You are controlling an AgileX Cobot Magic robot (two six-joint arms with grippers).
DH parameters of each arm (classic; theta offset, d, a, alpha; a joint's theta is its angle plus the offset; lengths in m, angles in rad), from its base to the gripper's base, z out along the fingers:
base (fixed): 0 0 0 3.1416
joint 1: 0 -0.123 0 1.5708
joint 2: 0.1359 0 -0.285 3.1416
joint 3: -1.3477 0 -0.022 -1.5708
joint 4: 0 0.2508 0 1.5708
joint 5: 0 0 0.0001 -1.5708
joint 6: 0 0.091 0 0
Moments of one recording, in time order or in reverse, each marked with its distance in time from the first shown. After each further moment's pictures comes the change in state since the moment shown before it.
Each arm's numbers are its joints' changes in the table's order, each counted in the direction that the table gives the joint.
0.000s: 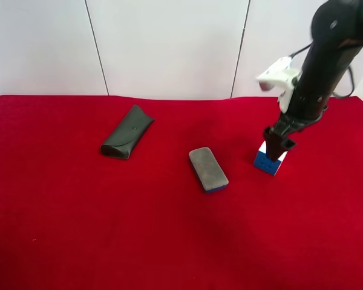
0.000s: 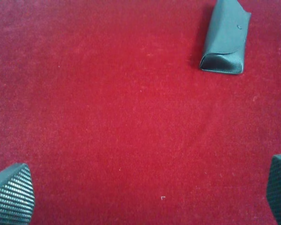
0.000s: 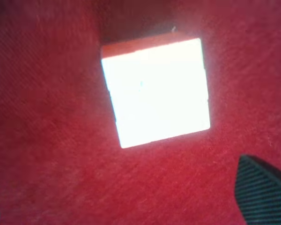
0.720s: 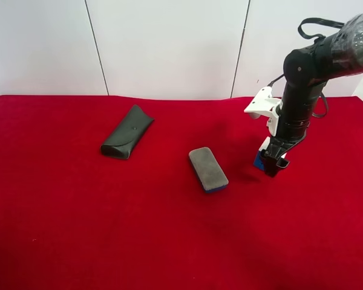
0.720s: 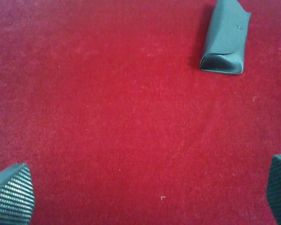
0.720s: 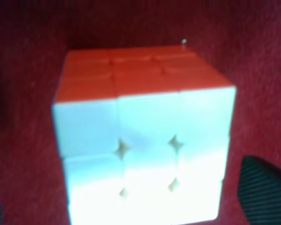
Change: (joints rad) left arm 0.000 0.000 0.000 0.000 0.000 0.000; right arm 0.011 0.189 0.000 -0.104 0.143 -0.062
